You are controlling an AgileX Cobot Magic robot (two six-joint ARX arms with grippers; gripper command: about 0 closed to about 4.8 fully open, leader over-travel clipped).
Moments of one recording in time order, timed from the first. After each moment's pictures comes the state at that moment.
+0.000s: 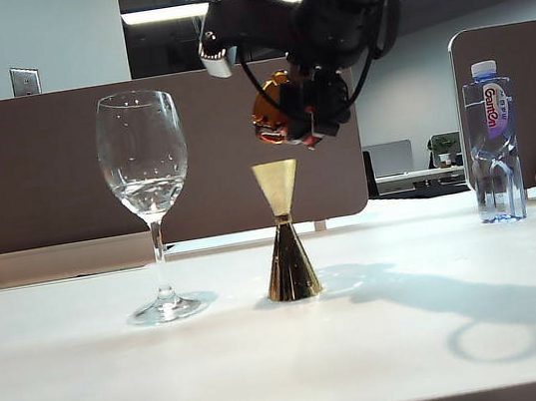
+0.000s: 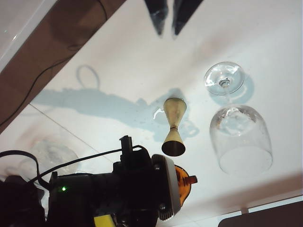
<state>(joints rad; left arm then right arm) -0.65 0.48 0.92 -0.83 0.11 -0.04 0.67 1.60 1.11 0.06 0.27 -1.09</state>
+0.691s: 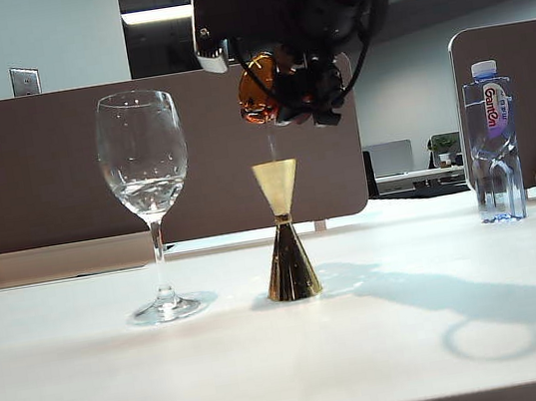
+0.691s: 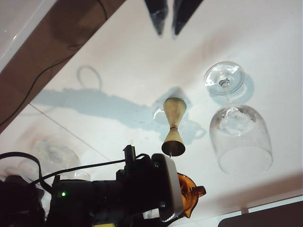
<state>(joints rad) -0.65 0.48 0.92 -0.83 0.11 -0.04 0.67 1.60 1.11 0.17 0.24 -1.30</state>
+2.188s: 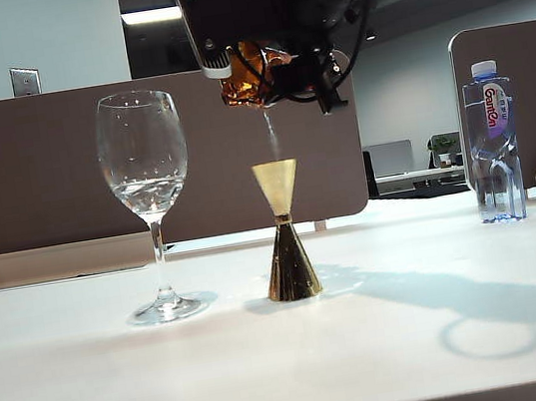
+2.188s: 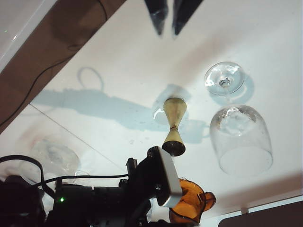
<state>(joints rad) -0.65 0.48 0.92 -0.83 0.11 -0.04 0.67 1.60 1.11 0.28 0.16 -1.62</state>
